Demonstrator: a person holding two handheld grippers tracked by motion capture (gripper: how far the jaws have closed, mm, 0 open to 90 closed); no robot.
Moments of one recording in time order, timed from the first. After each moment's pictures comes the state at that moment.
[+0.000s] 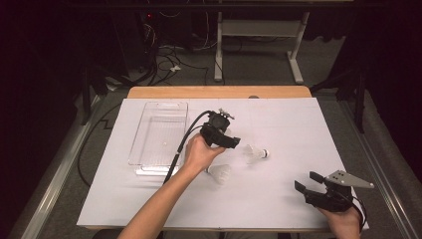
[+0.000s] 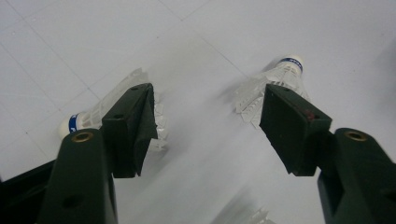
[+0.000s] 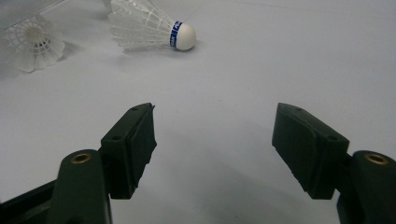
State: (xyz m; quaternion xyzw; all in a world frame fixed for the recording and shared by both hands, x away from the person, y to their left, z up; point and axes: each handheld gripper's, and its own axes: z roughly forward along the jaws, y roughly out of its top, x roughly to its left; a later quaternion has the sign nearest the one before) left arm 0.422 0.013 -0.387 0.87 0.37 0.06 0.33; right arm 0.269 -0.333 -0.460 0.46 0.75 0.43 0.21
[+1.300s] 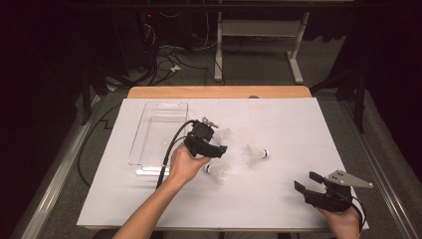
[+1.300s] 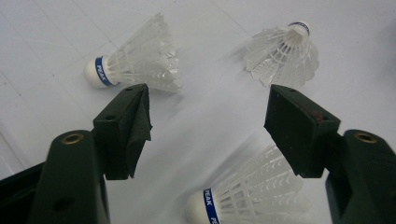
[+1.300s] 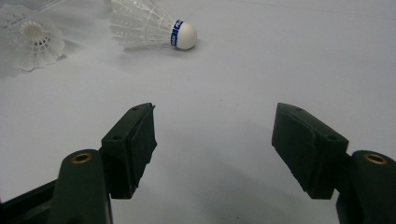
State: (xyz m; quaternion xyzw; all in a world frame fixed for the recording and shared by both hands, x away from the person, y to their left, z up) left arm 0.393 0.054 -0.393 0.86 0.39 0.07 0.33; right arm 0.270 -0.332 -0.460 0.46 0.75 0.43 0.21
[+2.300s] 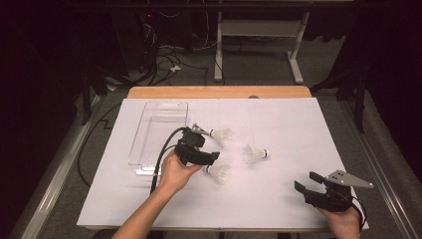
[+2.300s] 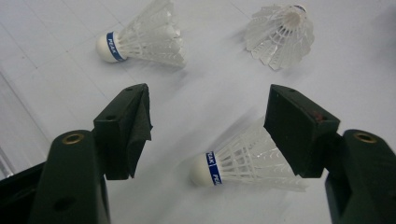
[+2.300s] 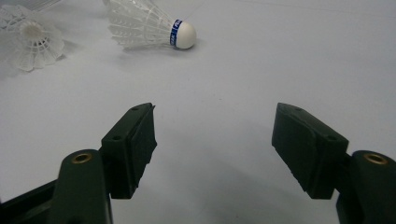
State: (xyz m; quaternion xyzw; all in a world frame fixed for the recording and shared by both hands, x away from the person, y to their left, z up) left arm 0.369 0.076 -0.395 0.85 0.39 0.08 0.34; right arm 0.270 -0.332 -0.460 0.46 0.75 0.42 0.21
